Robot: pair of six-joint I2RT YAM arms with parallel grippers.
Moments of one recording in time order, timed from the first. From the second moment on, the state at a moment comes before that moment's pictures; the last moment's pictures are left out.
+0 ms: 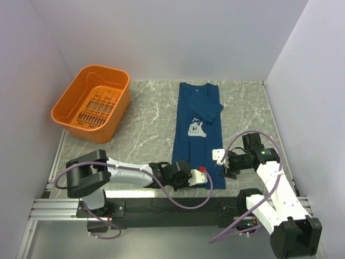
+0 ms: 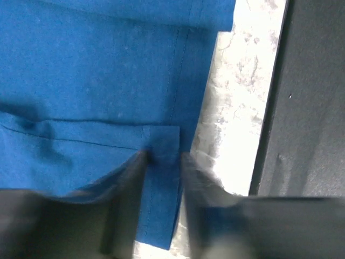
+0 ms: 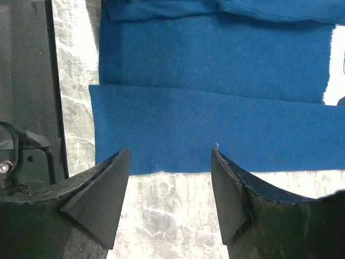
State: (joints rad) left arm -1.29 1.64 0.80 0.04 0.00 0.20; right arm 0.08 0.85 0.63 -1.06 -0.75 -1.40
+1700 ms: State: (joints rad) left arm -1.35 1.20 0.65 -0.05 -0.31 0.11; right arm -0.20 1.19 0.97 -0.85 -0.67 -1.04
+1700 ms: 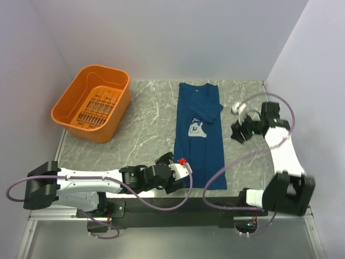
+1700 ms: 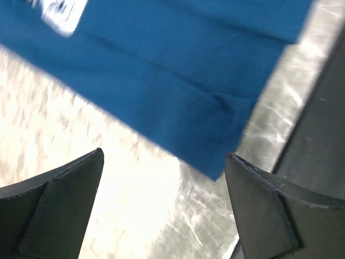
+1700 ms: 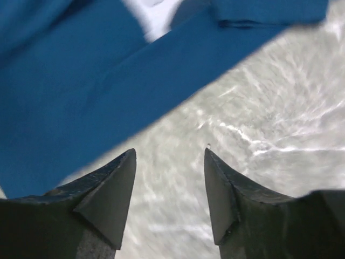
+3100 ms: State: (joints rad) left arm -1.36 0.89 0.49 -0.11 -0.63 -0.20; right arm -0.08 2.40 2.00 -0.67 -0.32 0.23
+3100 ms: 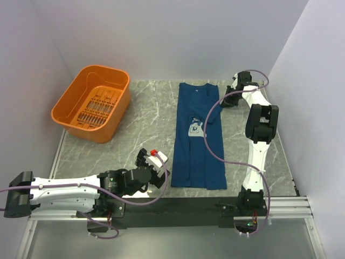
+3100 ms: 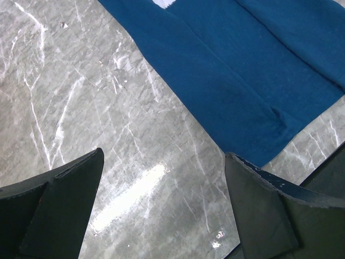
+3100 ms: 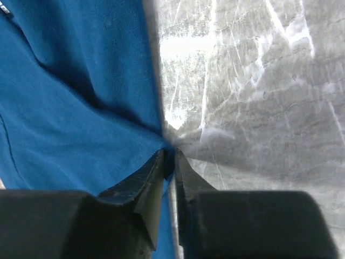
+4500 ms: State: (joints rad) left arm -1.36 0.90 0.49 -0.10 -0.63 -0.20; right arm 0.23 2.13 1.84 -0.79 -0.43 -0.25
